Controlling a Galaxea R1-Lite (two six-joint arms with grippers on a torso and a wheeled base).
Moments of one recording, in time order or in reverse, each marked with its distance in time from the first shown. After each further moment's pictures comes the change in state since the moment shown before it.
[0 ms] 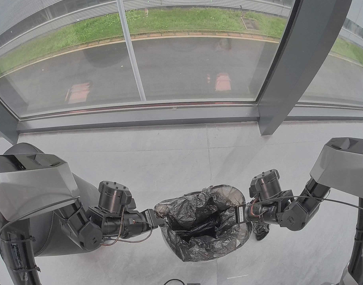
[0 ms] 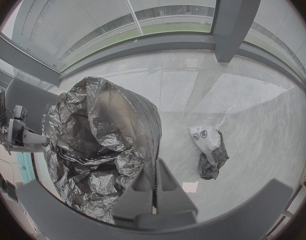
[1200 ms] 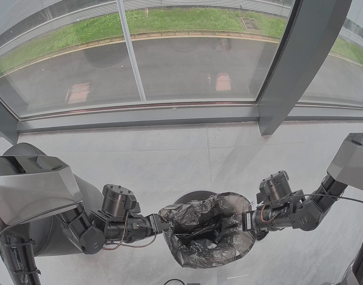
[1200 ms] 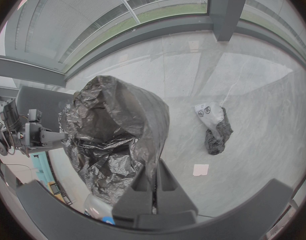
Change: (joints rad) left arm -0.043 -0.012 0.021 0.000 0.000 0.000; right arm 0.000 -0.121 0.083 0.143 0.138 0.105
